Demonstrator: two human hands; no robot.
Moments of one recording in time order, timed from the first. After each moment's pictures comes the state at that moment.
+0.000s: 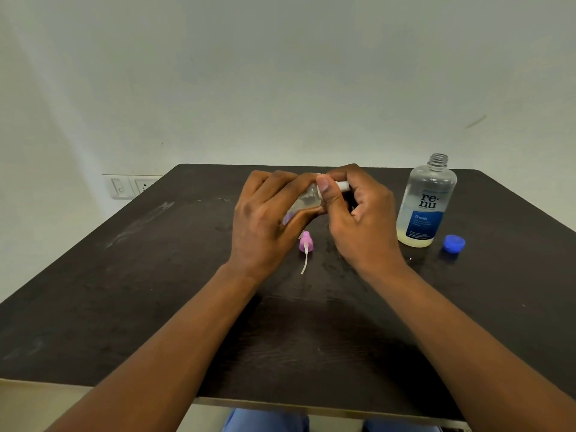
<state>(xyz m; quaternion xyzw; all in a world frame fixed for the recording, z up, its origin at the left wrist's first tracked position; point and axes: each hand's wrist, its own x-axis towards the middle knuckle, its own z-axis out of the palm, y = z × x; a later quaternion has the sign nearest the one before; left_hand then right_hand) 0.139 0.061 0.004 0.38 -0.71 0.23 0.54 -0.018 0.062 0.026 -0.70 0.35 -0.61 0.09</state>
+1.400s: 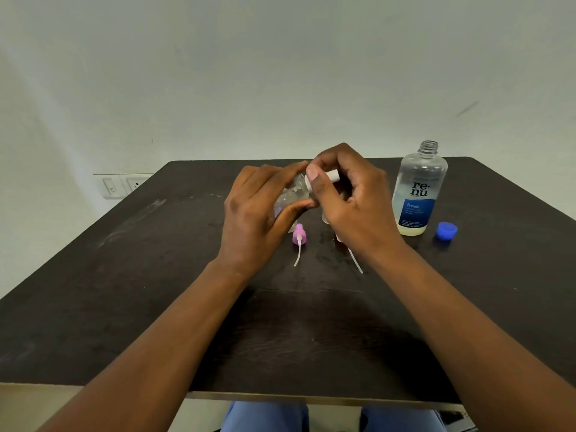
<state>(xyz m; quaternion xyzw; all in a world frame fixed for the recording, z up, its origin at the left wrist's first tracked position) 0.141 0.063 0.005 0.35 -0.73 0.20 0.55 -0.029 0.061 0.033 -0.73 0.33 -0.58 0.13</state>
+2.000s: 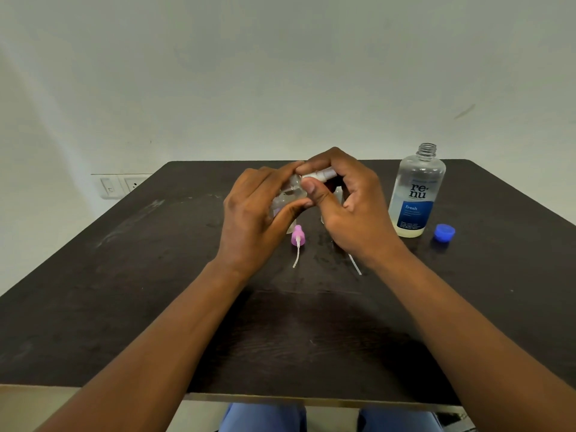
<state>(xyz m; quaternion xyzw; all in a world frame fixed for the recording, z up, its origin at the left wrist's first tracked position) 0.142 0.060 0.005 0.37 -0.73 0.17 0.55 -0.029 0.058 0.033 -0.75 0.28 -0.57 0.17</state>
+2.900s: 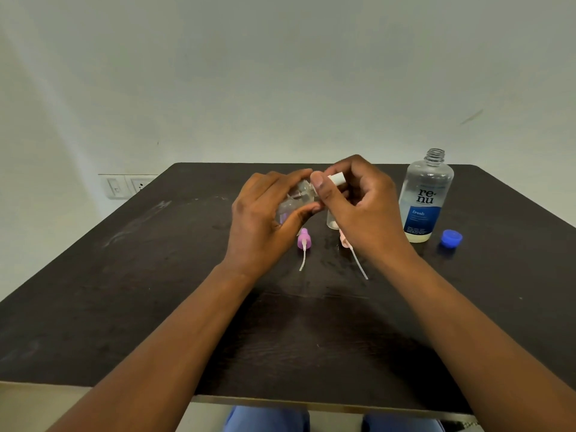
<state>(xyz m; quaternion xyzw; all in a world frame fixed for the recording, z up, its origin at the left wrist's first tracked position) 0.141 0.059 0.003 0.39 -0.72 0.16 0.55 -0.031 0.058 0.031 -0.69 0.35 -0.59 0.22</state>
